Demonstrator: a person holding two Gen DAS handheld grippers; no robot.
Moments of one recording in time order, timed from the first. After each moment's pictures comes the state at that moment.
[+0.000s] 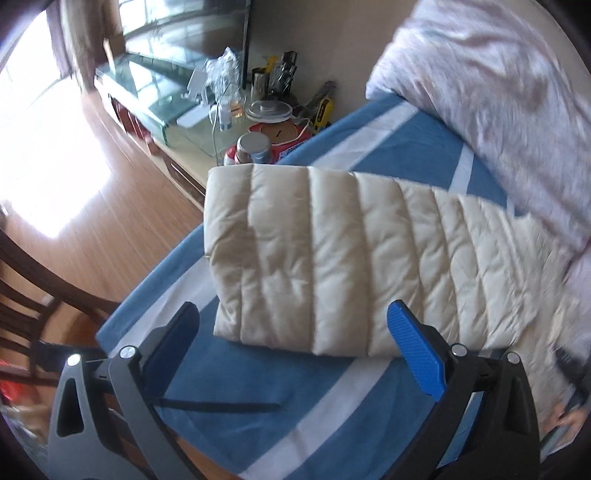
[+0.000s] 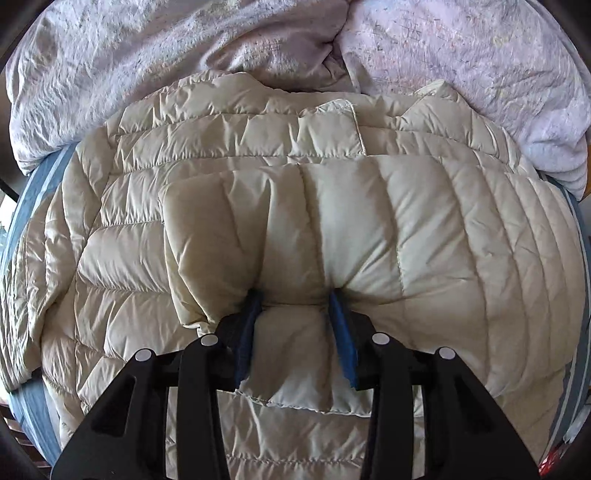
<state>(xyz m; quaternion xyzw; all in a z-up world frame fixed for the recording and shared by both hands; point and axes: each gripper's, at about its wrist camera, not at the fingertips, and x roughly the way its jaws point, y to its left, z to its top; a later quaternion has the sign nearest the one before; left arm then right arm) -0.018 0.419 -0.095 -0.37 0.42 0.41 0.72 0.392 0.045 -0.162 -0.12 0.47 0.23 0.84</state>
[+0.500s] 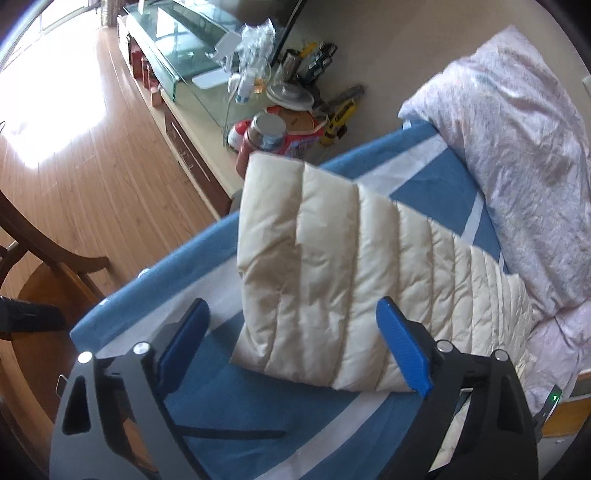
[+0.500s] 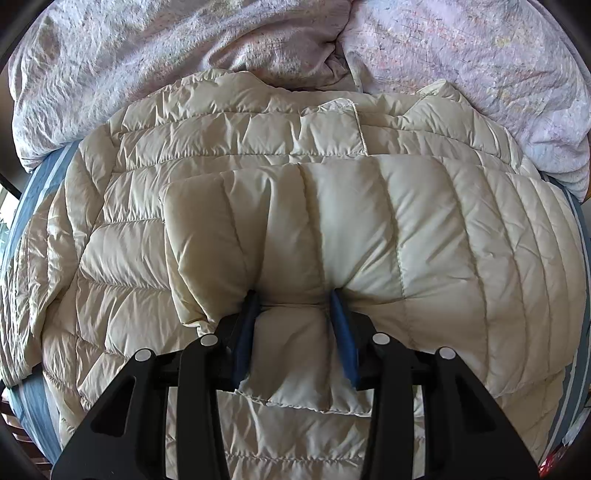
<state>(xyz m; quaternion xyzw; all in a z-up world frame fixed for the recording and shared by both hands) -0.047 0.453 -0.118 -0.48 0.36 0.41 0.69 0.394 0.043 -0.161 -0.12 0.47 0.24 0.84</state>
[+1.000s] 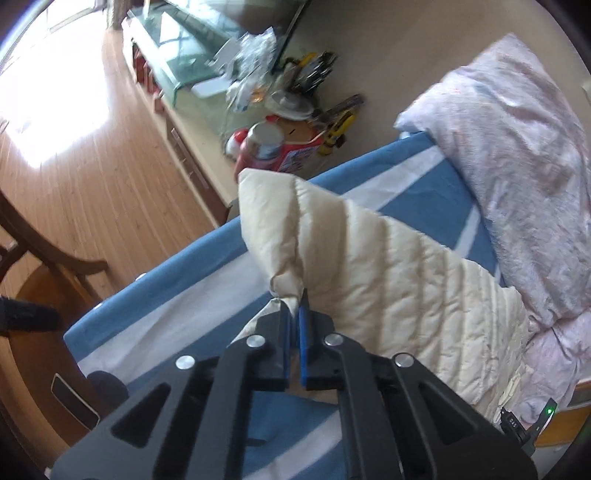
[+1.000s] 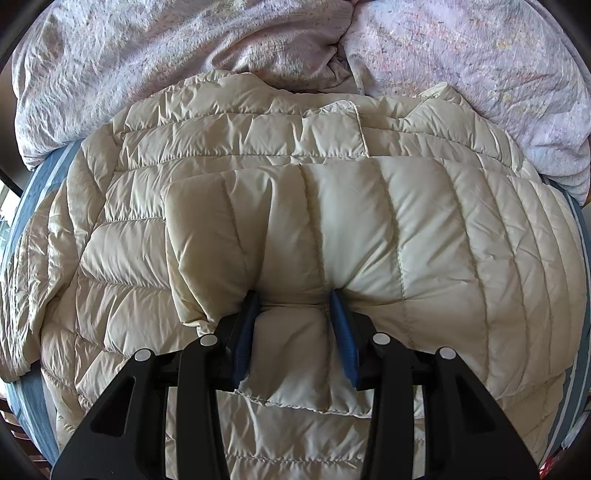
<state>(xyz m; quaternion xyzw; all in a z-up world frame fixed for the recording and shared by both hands) -0.030 0.452 -0.105 -0.47 0.35 0.41 0.70 0.392 0.044 -0.161 -0.13 0.46 0.24 0.84</state>
